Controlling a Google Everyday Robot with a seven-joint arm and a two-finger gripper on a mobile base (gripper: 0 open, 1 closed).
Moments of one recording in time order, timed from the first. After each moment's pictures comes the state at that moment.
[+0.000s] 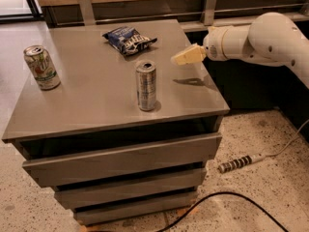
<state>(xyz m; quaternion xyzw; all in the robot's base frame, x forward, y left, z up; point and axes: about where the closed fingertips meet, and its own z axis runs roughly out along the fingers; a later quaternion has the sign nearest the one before) 0.749 -0.130 0.887 -0.36 0.75 0.13 0.53</state>
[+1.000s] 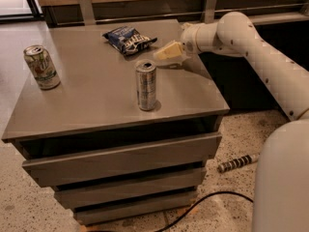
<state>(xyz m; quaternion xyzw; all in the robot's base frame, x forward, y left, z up) 0.834 -0.071 0.861 -0.41 0.72 0.15 0.54</state>
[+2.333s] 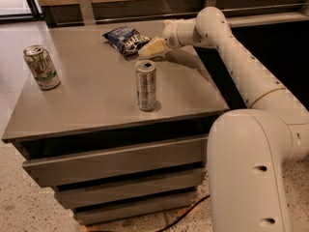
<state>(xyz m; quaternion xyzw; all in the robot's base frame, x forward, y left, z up) 0.885 -0.011 0.848 -0.45 0.70 0.18 0.53</state>
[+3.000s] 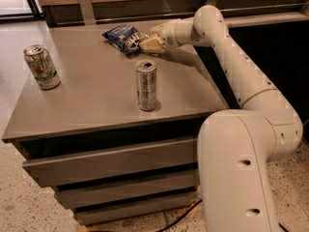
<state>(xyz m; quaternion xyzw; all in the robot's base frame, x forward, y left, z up) 0.887 0.000 0.842 -0.46 0.69 0.19 0.52</state>
